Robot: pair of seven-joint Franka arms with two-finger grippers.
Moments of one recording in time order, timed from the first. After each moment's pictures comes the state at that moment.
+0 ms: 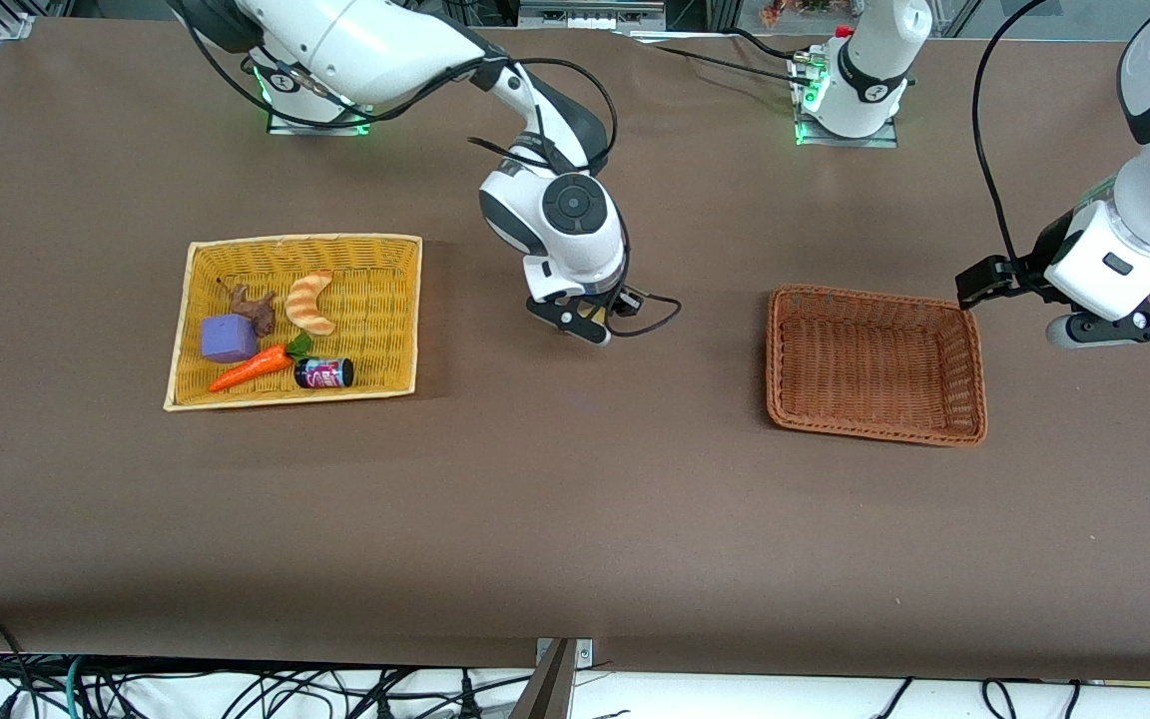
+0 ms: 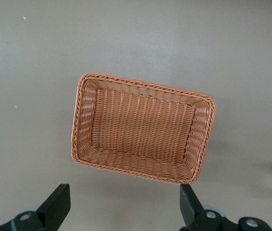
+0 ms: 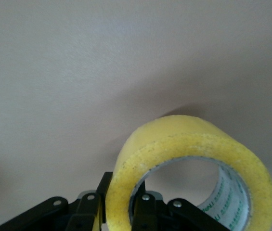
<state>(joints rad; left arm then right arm) -0.07 0.13 -0.01 -1.58 0.03 1.62 -0.19 0.56 0.83 0.39 -1.40 -0.21 2.22 1.43</state>
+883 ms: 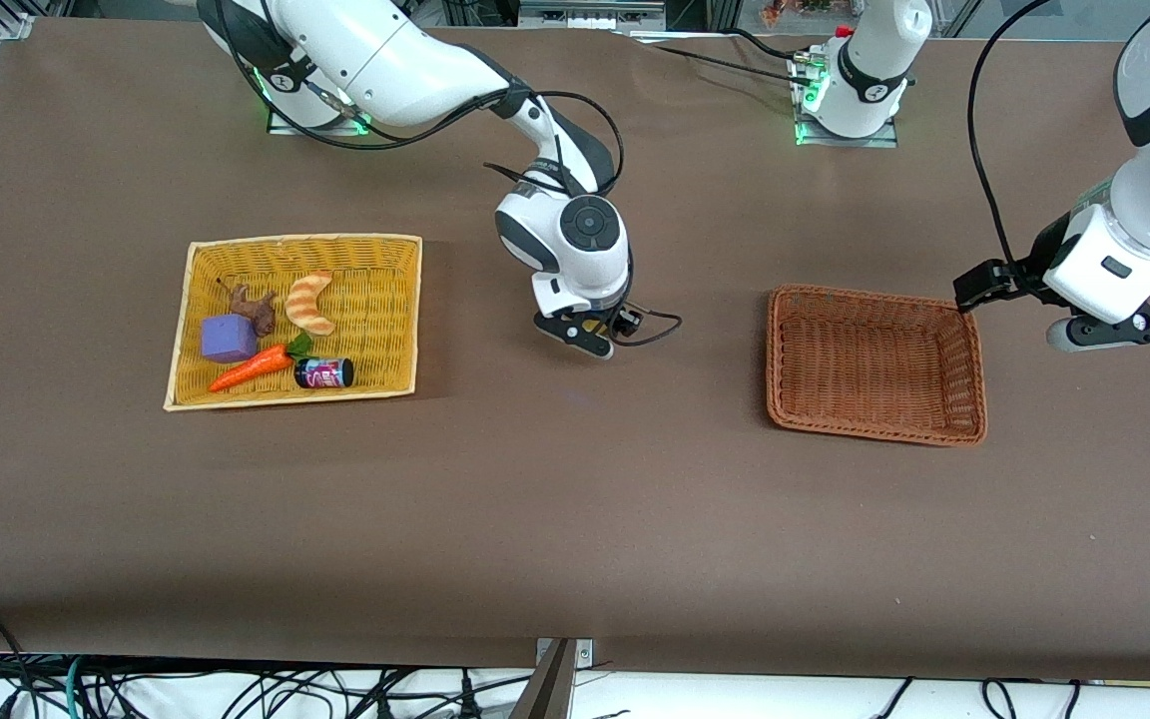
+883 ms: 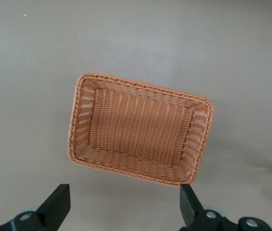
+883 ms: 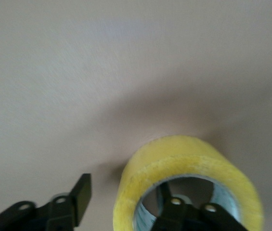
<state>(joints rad) -0.07 0.13 -0.02 -1.58 0.01 1.62 -0.23 0.63 0.89 0.30 -1.31 -0.27 2.19 1.41</state>
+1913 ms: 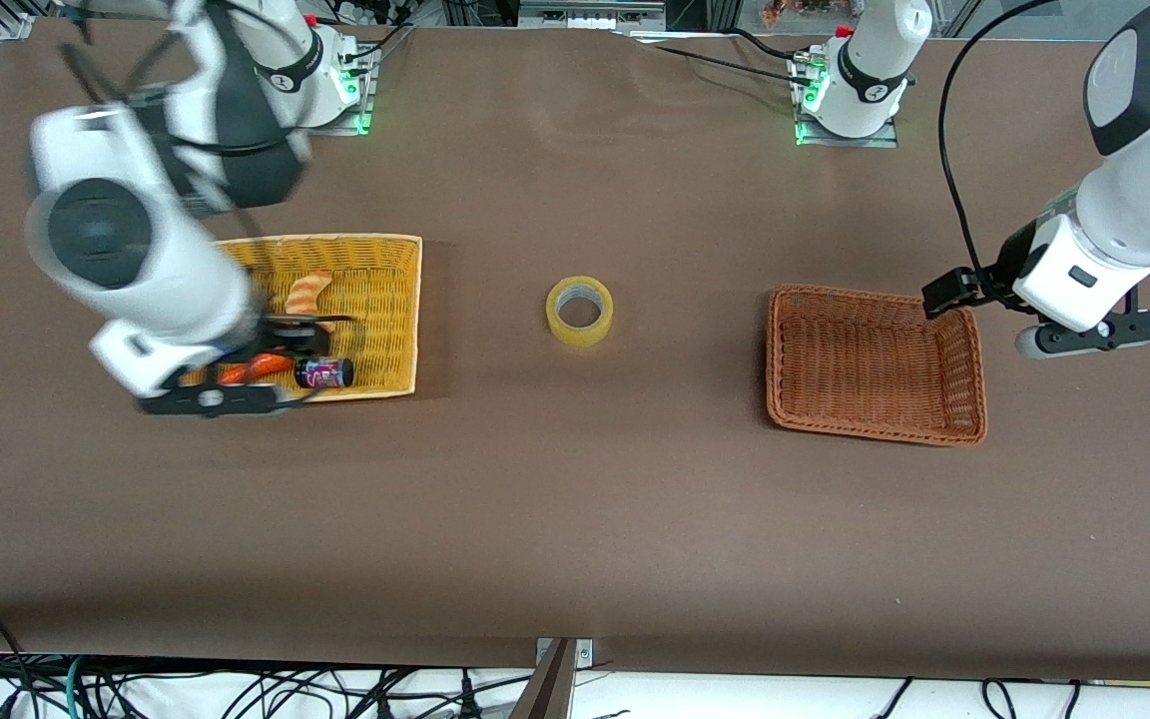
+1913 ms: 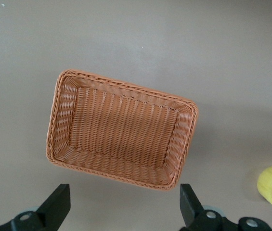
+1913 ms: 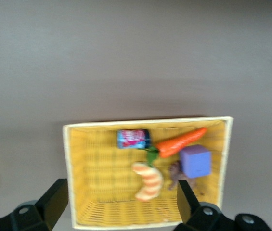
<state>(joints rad) -0.03 0.14 -0.08 -1.62 -0.01 1.69 -0.28 0.08 0.47 0.24 -1.19 -0.20 1.52 0.24</state>
